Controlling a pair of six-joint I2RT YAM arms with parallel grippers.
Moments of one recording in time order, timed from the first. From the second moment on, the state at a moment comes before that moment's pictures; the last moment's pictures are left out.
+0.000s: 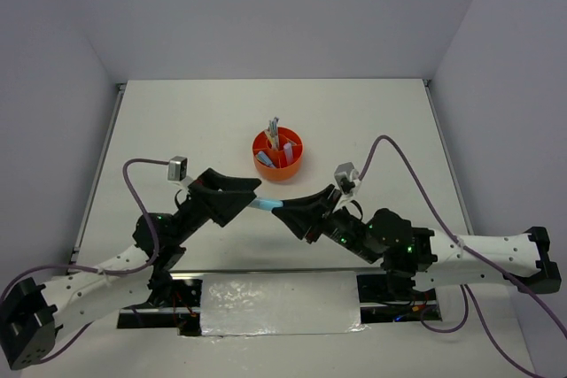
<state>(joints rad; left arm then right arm) -0.81 0.74 0.21 1.15 0.16 -1.09 1.45 0.71 0.62 0.34 0.45 0.40</state>
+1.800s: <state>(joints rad) -0.78 0.65 0.88 -0.76 -0.43 -0.42 0.84 1.67 1.66 -0.96 0.47 0.48</state>
